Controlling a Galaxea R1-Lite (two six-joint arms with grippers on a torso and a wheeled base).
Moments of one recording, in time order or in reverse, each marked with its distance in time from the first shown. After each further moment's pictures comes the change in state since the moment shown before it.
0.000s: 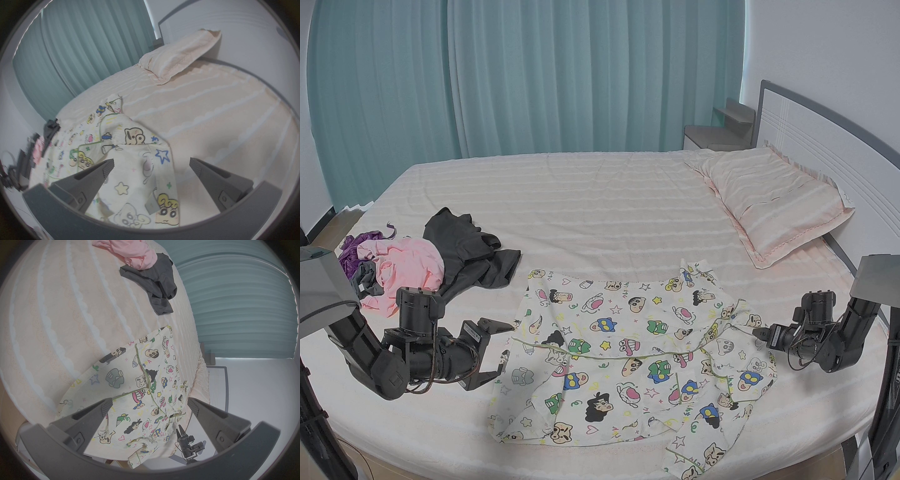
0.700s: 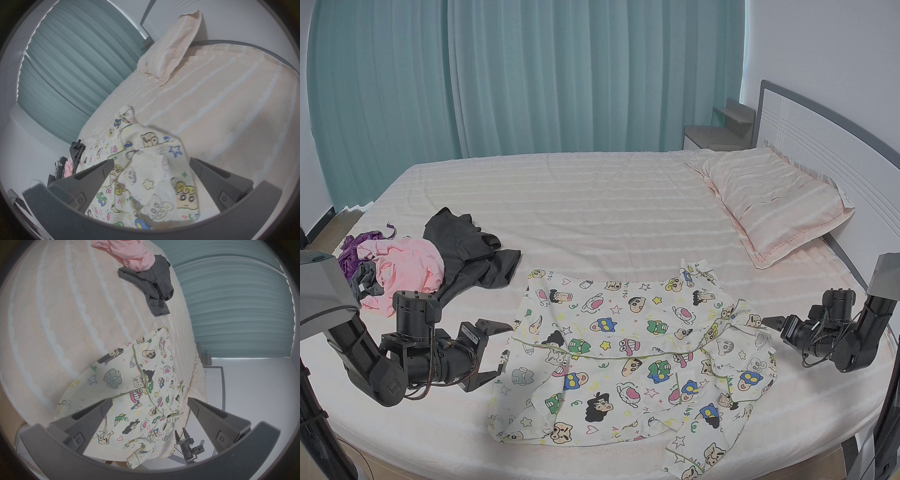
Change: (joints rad) left arm 0.000 0.000 0.046 -0.082 0.000 -0.005; right arm -0.094 -0.059 0.075 -0.072 0.281 0.248
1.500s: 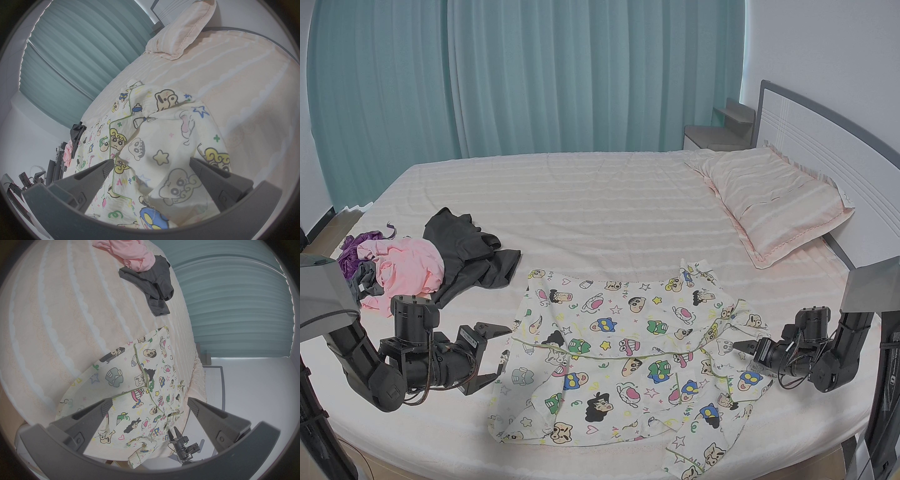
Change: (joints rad) left arm 0.000 0.005 0.041 -0.058 -0.001 -0.001; right arm 0.154 0.100 0.060 -0.101 -0.030 -0.003
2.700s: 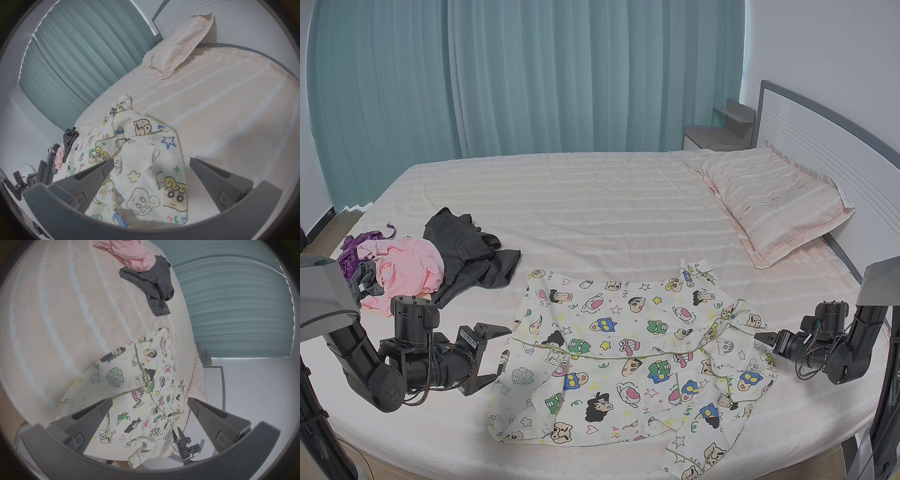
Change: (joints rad) left arm 0.000 0.000 0.003 0.000 0.001 0.000; right arm -0.132 -0.020 -0.008 -0.009 0.007 -0.126
